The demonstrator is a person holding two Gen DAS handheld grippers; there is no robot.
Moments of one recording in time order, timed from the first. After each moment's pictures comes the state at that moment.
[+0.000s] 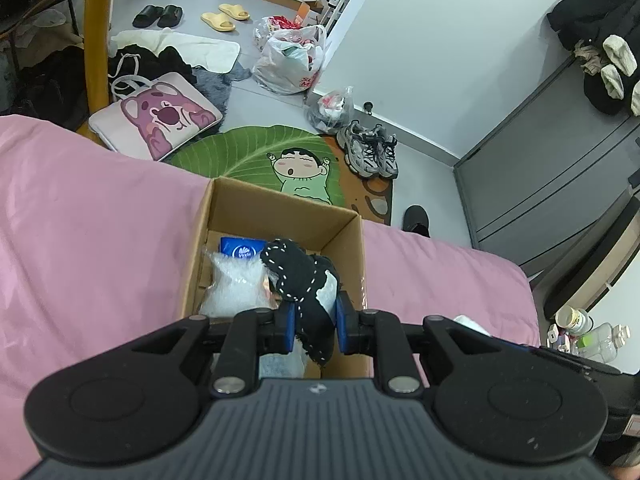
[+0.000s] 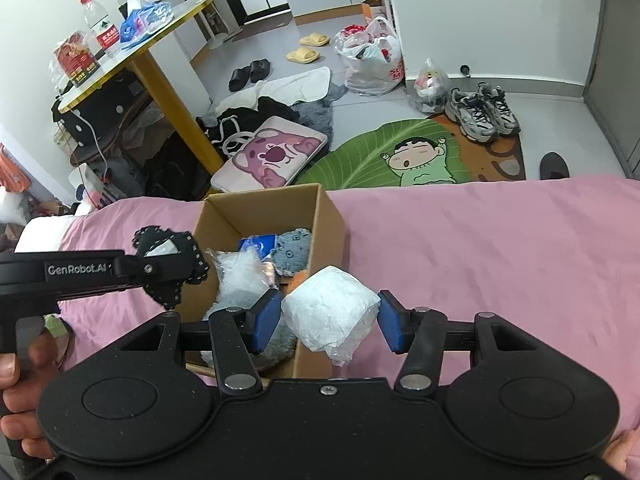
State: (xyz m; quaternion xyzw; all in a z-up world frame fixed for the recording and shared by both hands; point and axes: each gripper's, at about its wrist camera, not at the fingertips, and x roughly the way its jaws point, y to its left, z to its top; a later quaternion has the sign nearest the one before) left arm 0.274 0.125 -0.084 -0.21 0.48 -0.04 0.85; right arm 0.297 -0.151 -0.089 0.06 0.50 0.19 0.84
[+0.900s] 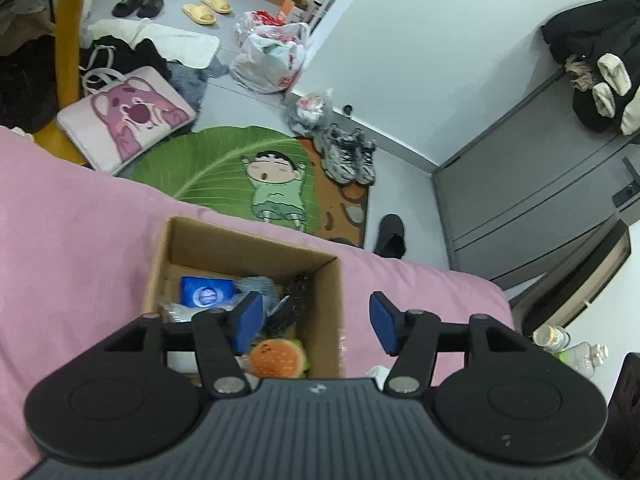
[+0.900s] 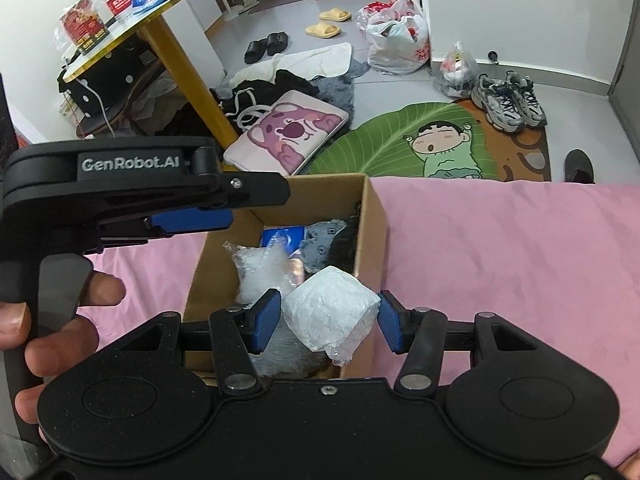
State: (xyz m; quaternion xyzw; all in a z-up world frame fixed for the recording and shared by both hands) left arm 0.316 0.135 -0.099 -0.24 0.48 -0.07 0.84; right arm 0.313 -0.104 -0.104 0.04 0.53 0.21 0.82
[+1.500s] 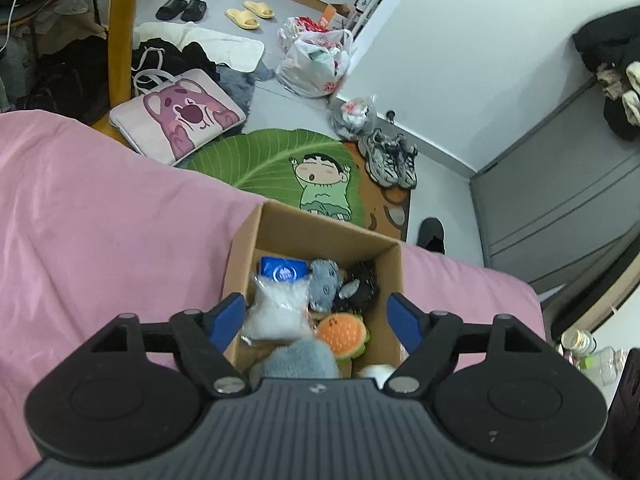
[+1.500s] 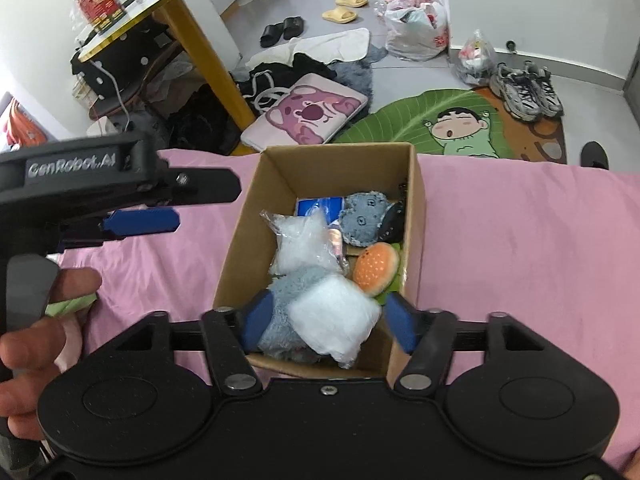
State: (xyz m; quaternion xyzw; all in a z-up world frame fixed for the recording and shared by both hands) left arm 0.286 0.164 -0.082 -0.22 0.49 -0.02 0.84; right arm 0.296 -0.085 -0.101 0.04 0.54 0.22 0.81
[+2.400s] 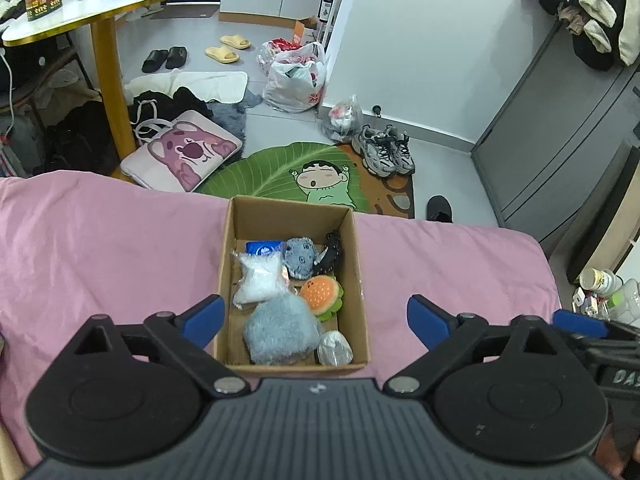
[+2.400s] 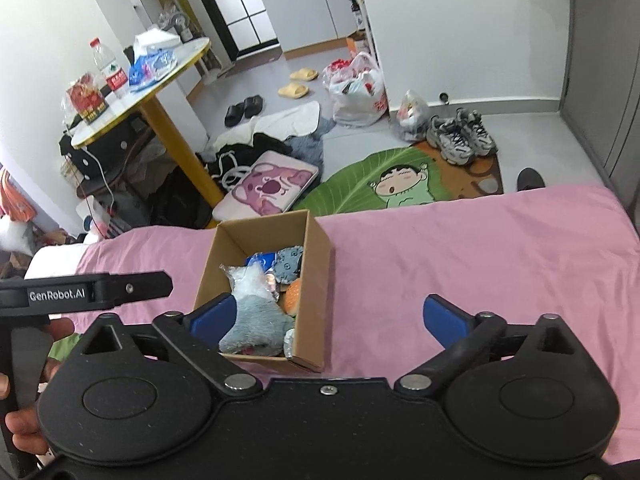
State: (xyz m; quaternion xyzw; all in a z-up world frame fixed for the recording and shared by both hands) left arm 0.219 0.088 -0.014 -0.11 0.48 -0.01 0.87; right arm 0.243 -0.199 -0.032 0.09 0.46 0.17 0.87
